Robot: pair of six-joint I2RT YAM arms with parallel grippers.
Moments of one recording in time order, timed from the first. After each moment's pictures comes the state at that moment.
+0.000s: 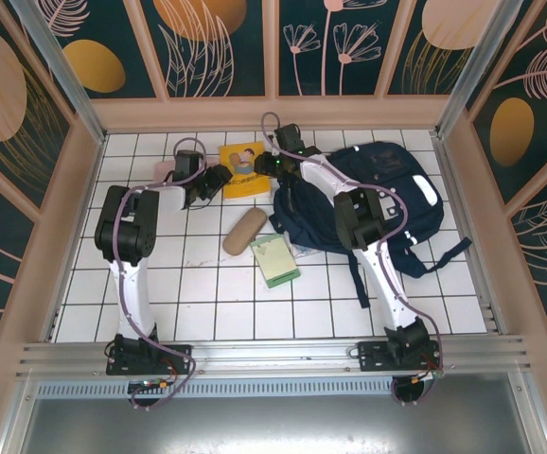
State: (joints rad) left arm -0.19 2.14 1.25 0.22 0.41 -0.92; right arm 0.50 2.64 2.28 -0.45 -0.32 0.49
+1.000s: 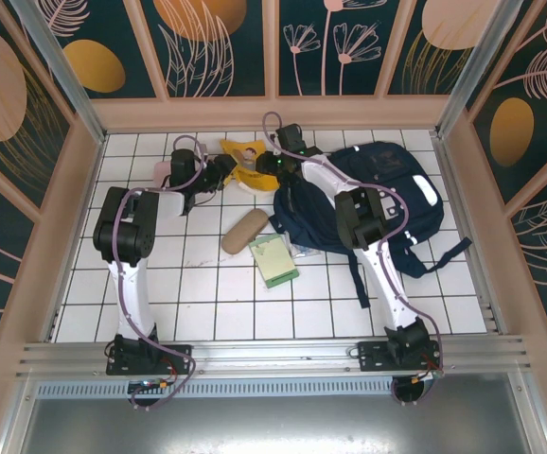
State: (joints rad) left arm -0.18 2.13 1.20 0.51 0.59 -1.09; right arm 0.49 2.64 2.26 -0.43 -0.32 0.49
